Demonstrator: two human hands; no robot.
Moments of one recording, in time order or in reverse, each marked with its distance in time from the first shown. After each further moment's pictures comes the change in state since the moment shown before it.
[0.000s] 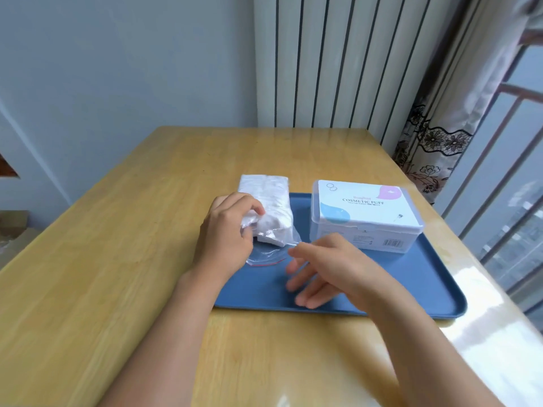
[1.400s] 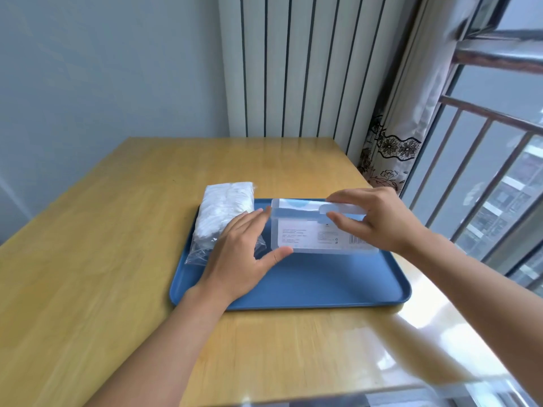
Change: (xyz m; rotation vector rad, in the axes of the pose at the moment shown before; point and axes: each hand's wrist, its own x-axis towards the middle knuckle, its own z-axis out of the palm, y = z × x) left_hand -0.016 0.046 0.039 -0.139 -0.168 0.120; right_hand 0.021 0.024 -0.147 -0.892 0.519 -1.080
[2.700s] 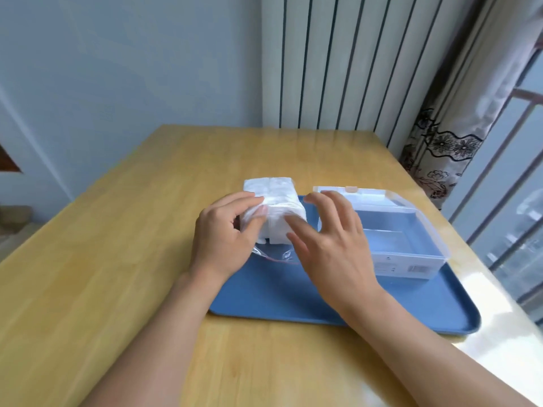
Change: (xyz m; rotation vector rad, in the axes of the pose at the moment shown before) left_hand 0.008 -0.049 -0.043 -0.123 0.315 -0.206; right_hand 0.018 -0.104 0.113 -0.385 0.207 0.049
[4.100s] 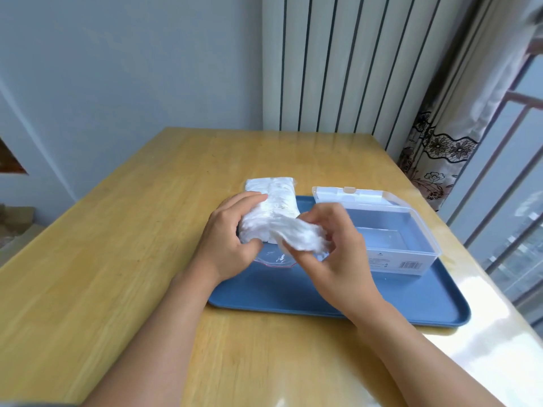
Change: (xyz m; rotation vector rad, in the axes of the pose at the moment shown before) left_hand -0.005 0.007 -0.011 -0.027 -0.232 0.048; right_hand -0.007 -0.007 -0.029 1.059 -0.073 0.379
